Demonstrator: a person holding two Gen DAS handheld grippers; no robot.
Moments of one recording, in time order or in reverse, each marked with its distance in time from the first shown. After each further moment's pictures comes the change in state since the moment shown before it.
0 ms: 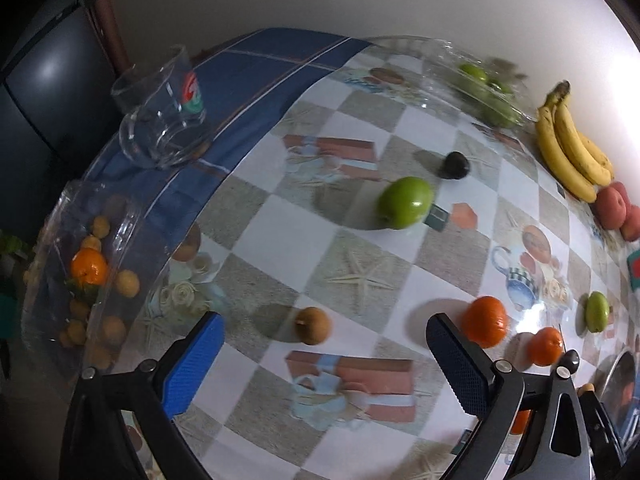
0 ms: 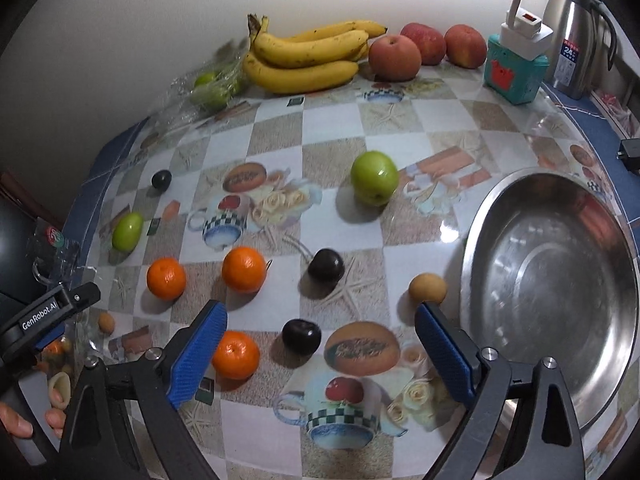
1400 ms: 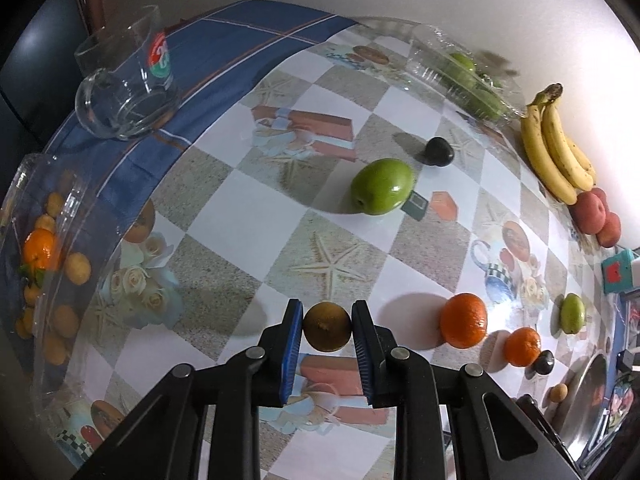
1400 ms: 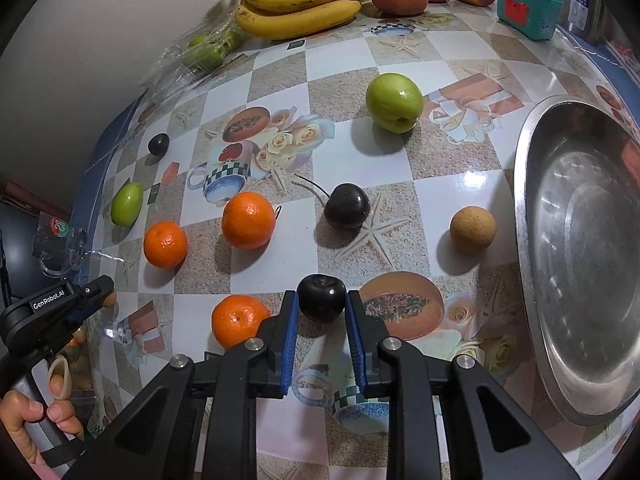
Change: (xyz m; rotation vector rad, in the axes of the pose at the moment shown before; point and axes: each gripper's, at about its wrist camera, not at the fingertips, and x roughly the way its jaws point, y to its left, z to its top) left arm 0.018 -0.005 -0.003 -0.036 0.071 -0.132; right arm 0.029 -0.007 -0.016 0.071 0.144 0.084
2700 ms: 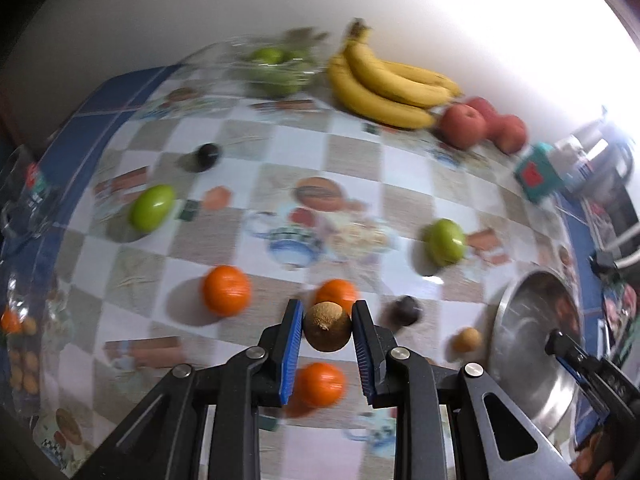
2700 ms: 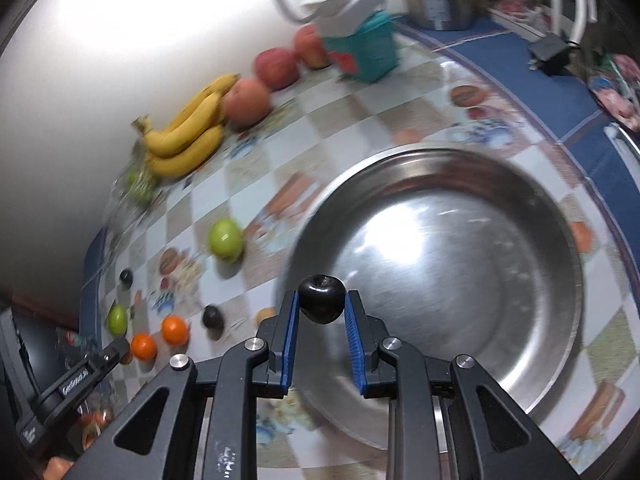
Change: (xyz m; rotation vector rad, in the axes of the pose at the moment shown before) left arm -0.037 -0.172 -0.054 0.365 -0.042 -0.133; right arm -0.100 -0.145 0.021 0.310 -0.205 -0.032
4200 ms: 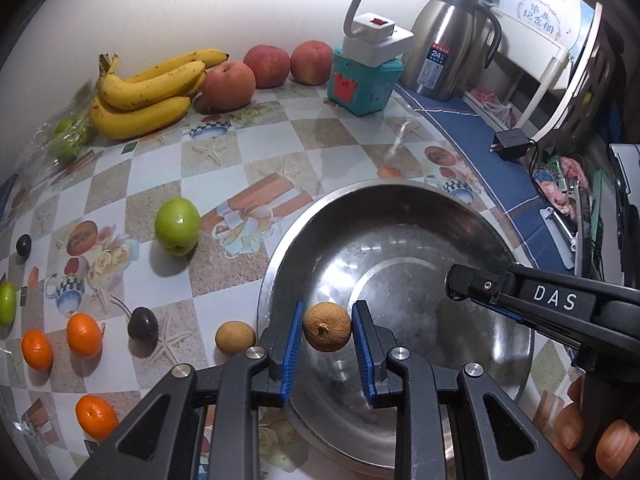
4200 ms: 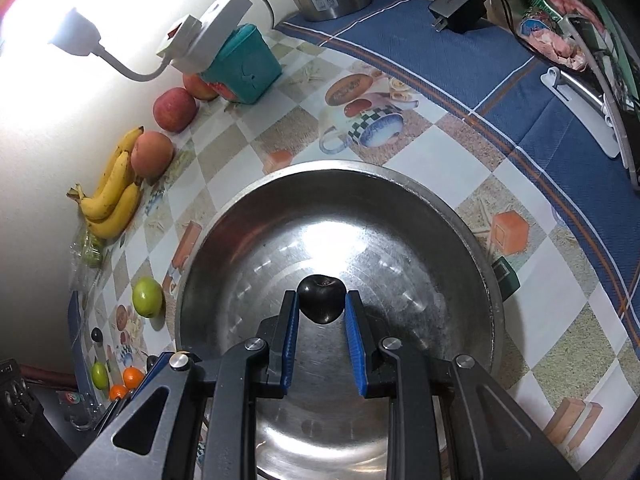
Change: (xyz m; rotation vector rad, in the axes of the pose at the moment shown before) left arm 0.042 -0.181 -0.051 0.412 -0.006 -0.201; right arm 0.008 -0.075 0.019 0.180 0.014 -0.081
